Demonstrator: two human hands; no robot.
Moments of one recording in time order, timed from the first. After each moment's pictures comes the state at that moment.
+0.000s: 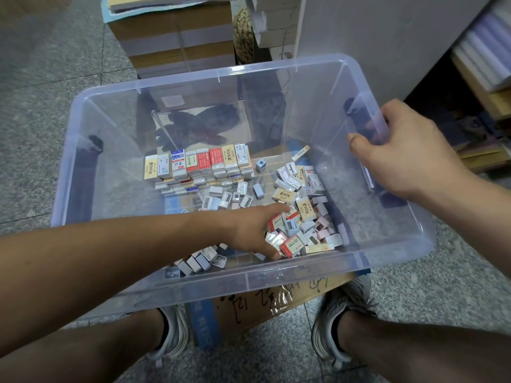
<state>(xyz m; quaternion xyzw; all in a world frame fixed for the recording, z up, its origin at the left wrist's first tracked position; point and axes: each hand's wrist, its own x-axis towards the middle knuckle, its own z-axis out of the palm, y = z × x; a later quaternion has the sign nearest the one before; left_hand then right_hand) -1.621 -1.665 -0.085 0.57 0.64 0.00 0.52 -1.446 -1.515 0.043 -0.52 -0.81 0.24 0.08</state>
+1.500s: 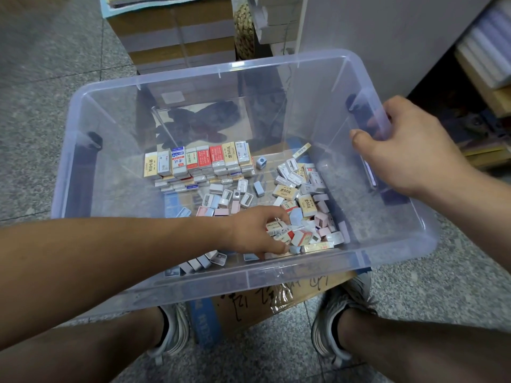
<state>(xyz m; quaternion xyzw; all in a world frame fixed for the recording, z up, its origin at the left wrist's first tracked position) -1.611 -1.678 -0.096 0.38 0.64 0.19 0.64 -1.445 -1.510 0.035 -0.51 -0.83 0.23 0.10</state>
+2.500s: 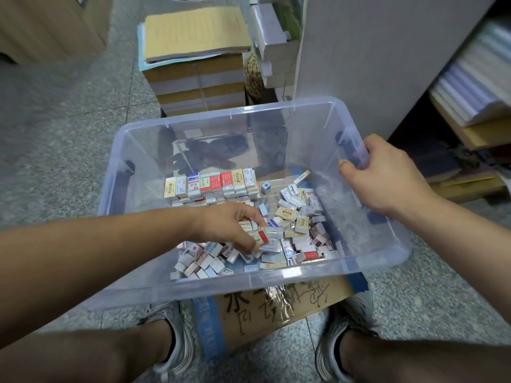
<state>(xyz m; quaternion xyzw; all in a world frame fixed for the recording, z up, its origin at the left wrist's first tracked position) -1.655 -1.688 -0.026 0.35 0.65 0.19 0.65 -1.440 -1.509 0.038 -0.50 -0.83 0.22 0.07</state>
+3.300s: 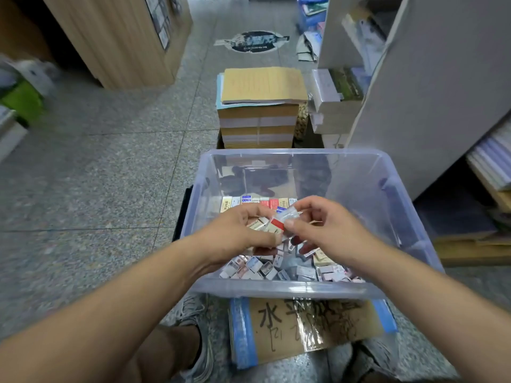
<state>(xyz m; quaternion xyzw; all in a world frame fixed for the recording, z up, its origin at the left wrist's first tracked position) -1.651 -1.772 0.068 0.19 0.64 0.52 0.53 -1.512 -1.627 0.068 -0.30 -0.71 0.63 0.05</state>
